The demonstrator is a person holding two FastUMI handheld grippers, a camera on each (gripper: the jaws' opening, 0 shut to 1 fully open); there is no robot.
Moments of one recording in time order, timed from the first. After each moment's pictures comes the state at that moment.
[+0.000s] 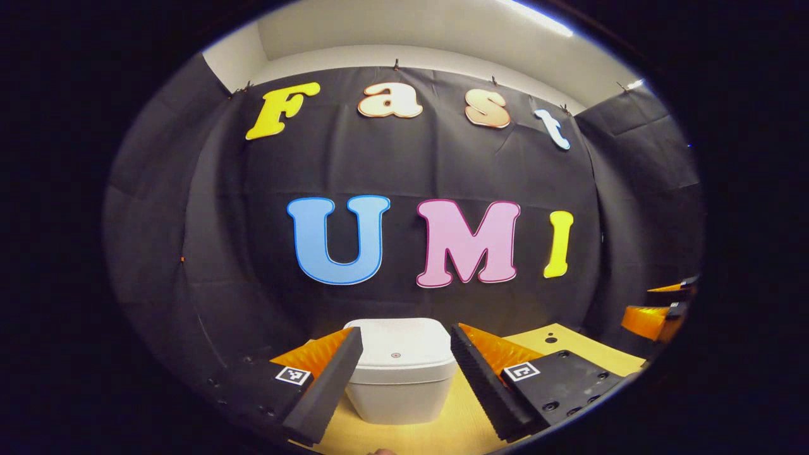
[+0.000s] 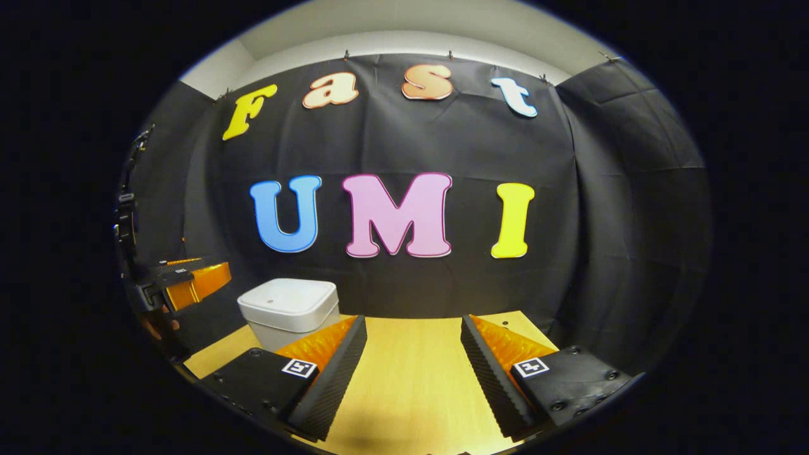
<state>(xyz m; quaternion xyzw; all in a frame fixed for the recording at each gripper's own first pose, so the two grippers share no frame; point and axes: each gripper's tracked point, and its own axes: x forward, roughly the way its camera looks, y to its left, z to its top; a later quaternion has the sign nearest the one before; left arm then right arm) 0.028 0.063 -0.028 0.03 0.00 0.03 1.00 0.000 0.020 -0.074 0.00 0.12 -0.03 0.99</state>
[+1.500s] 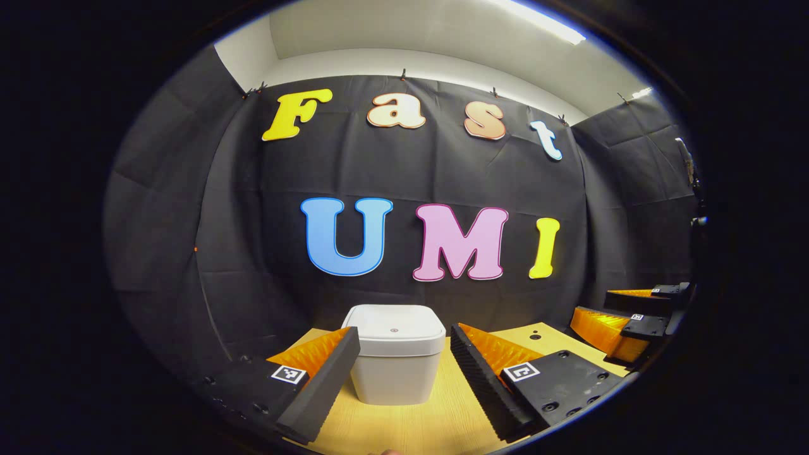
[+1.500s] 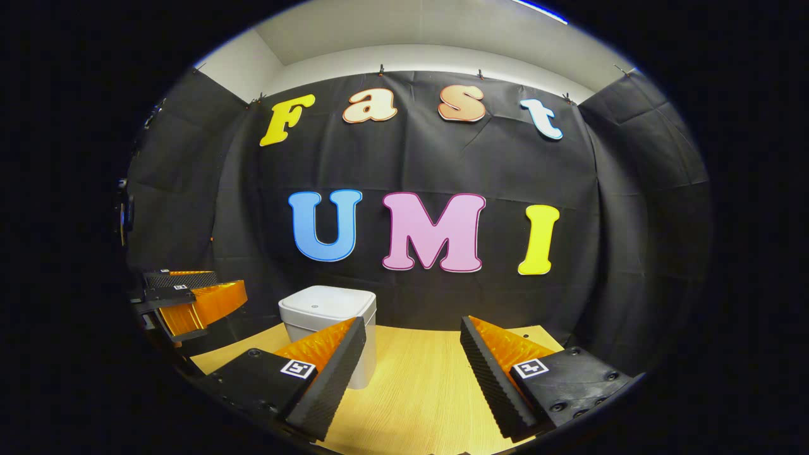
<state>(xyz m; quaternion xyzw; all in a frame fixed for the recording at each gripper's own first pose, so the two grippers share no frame) -0.033 0.066 -0.034 0.01 0.01 0.01 1.00 -0.021 0.071 -0.056 -0.02 0.09 0.02 1.00</state>
